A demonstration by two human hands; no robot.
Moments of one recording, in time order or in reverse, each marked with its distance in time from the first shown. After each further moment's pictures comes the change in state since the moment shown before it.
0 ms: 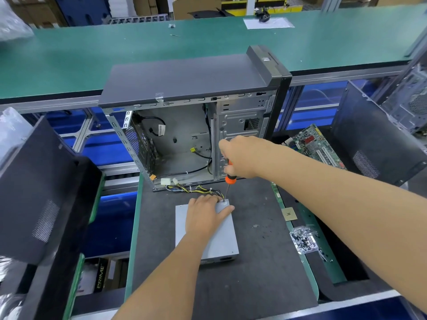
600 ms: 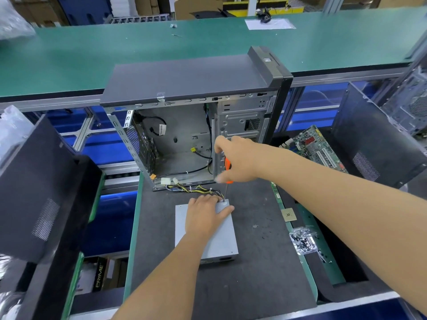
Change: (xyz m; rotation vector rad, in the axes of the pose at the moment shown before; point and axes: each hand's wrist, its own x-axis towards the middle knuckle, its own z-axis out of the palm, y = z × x) left_hand -0.001 0.000 0.000 -0.005 0.009 -0.006; right_hand -0.001 -0.001 0.004 0.287 -0.055 0.030
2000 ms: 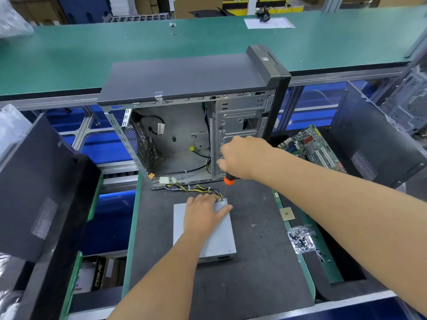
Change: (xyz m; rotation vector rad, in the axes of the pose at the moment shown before) left_hand -0.001 0.001 -0.001 0.018 -0.016 -0.003; right_hand -0.005 -0.009 -0.002 -0.378 0.072 0.005
